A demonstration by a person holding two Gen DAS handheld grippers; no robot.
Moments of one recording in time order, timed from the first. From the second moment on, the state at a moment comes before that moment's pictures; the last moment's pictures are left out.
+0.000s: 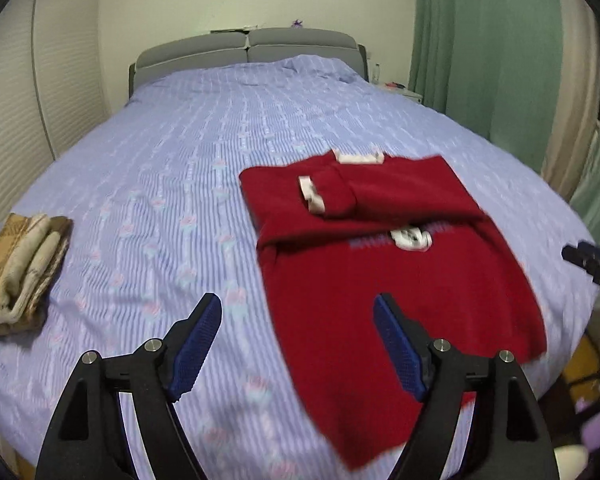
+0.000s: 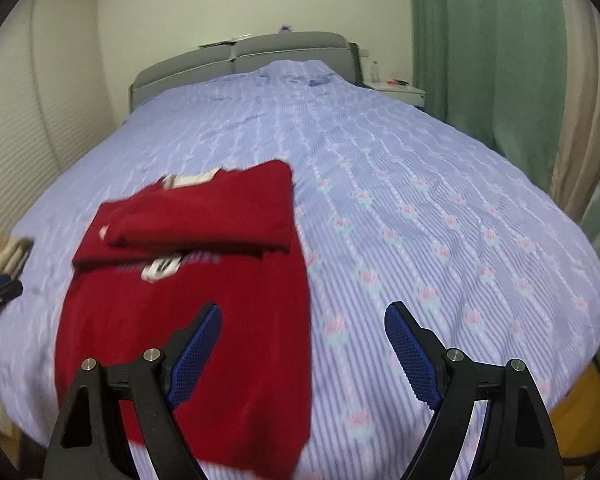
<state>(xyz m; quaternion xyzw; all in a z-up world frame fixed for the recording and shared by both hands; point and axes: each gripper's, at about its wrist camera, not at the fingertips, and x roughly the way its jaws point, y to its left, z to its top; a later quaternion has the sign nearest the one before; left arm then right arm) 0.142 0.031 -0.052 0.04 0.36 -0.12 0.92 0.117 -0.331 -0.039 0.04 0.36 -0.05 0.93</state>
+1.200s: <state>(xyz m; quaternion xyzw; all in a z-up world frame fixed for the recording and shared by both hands) 0.149 0.026 -0.174 -0.20 0.50 -0.21 0.82 0.093 -0.318 -0.160 0.14 0.49 0.04 0.86</state>
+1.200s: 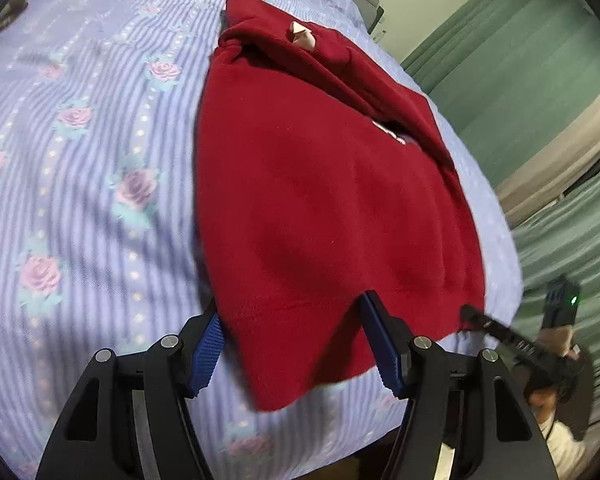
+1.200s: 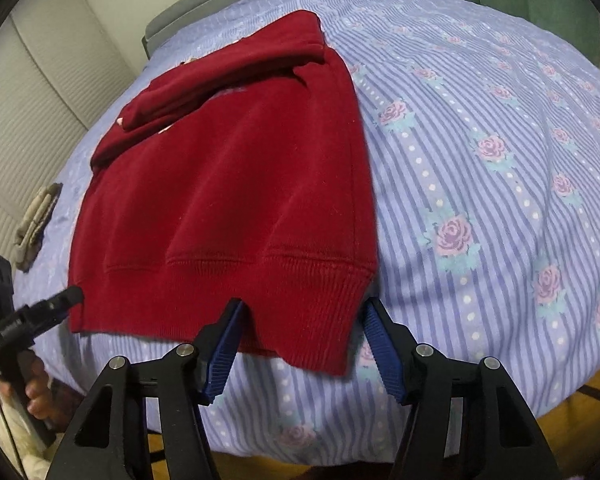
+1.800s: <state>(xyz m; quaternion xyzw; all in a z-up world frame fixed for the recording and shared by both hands) 0.135 0.044 -0.101 -0.23 0.45 -0.21 0.84 0.076 -0.321 -0.092 0.16 0.42 0.06 0.89</state>
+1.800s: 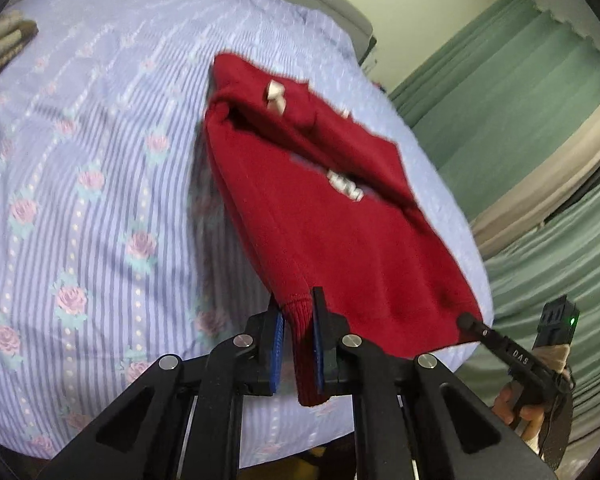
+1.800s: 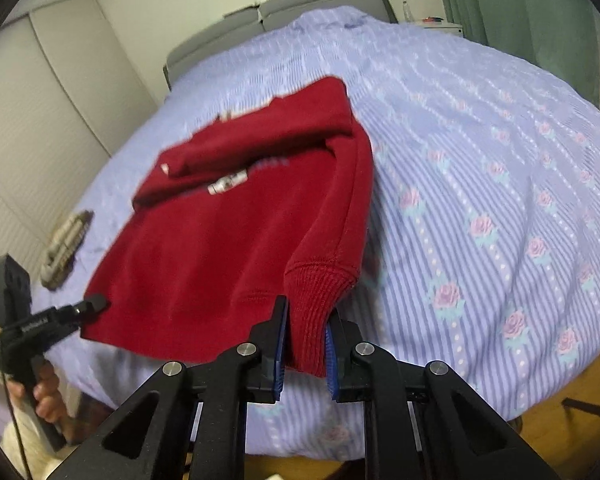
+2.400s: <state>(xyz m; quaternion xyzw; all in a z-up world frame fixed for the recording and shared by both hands) 0.225 0.051 -0.007 -0.28 0.35 -0.16 0.88 0.150 -0.334 0.003 0.27 0.28 0.04 0.92</state>
